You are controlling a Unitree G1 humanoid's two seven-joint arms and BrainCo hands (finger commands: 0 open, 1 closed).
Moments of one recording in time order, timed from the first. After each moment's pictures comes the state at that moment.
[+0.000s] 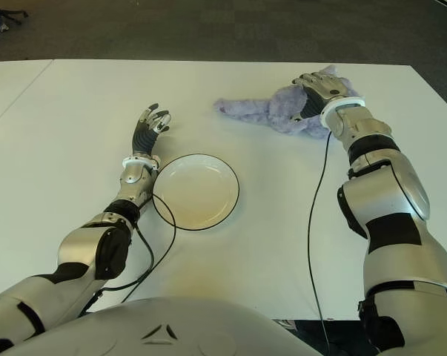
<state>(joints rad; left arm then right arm) -0.62 -0.04 0.27 1.22 0.01 -0.58 0.00 -1.06 -0.62 0.59 1.36 -0.86 -0.34 -0.22</state>
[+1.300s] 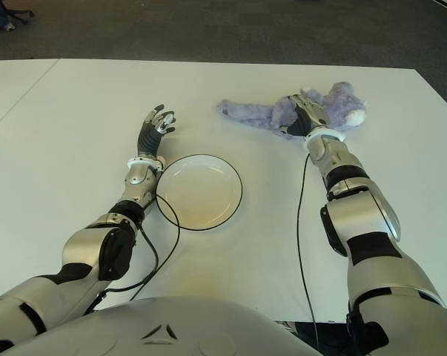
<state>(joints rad) -0.62 -0.07 0.29 1.22 0.01 -0.58 -0.01 -0.85 -0.52 0.36 1.33 -0.62 -0.35 -0.25</state>
